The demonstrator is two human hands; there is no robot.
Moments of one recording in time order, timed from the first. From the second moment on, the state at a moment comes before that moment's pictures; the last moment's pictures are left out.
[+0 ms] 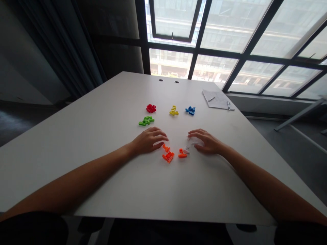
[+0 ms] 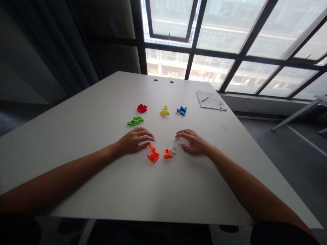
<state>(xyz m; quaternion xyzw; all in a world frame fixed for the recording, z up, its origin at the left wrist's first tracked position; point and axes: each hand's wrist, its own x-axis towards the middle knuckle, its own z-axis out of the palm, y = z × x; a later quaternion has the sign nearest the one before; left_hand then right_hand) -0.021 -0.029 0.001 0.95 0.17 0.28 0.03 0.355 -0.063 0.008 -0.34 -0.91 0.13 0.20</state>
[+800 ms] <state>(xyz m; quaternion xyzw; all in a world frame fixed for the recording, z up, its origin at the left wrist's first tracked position) -0.020 -0.024 0.002 0.93 0.19 0.30 0.08 0.368 -0.017 -0.023 -0.41 -0.88 0.02 0.25</state>
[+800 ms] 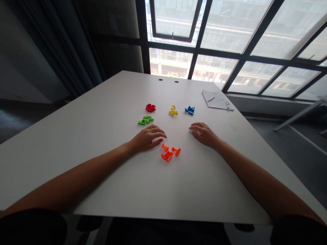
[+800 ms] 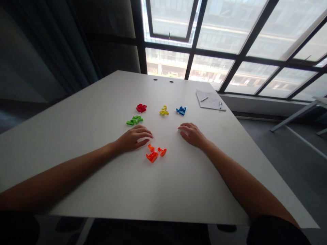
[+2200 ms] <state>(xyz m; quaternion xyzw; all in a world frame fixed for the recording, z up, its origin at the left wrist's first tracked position) -0.019 -0.021 -0.002 0.88 0.31 0.32 0.15 0.258 -0.024 -0.002 -0.33 -0.93 0.02 0.19</state>
